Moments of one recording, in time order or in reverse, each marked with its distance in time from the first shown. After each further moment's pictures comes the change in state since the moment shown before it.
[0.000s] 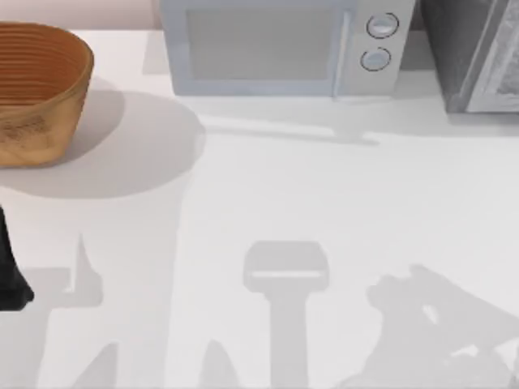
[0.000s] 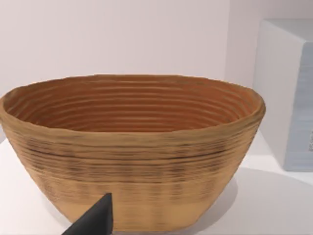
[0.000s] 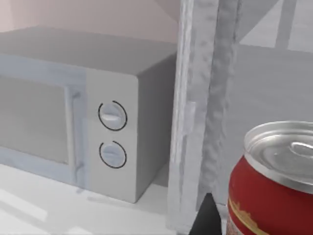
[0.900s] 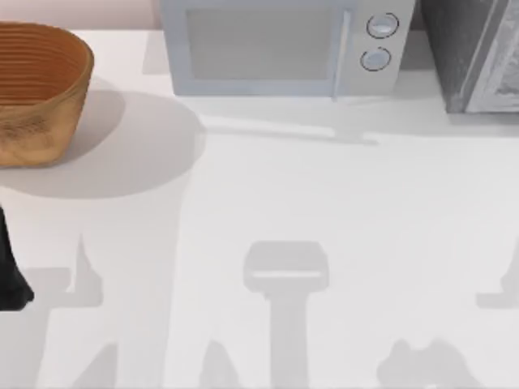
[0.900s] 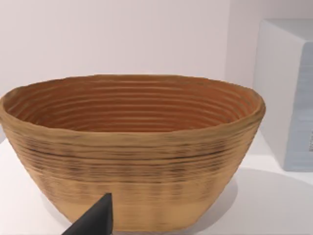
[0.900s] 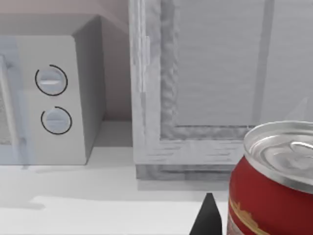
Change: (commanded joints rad) left arm 0.000 0.000 0.000 0.000 0.000 0.000; right arm 0.554 -1.120 -0.330 -0.811 0.922 0.037
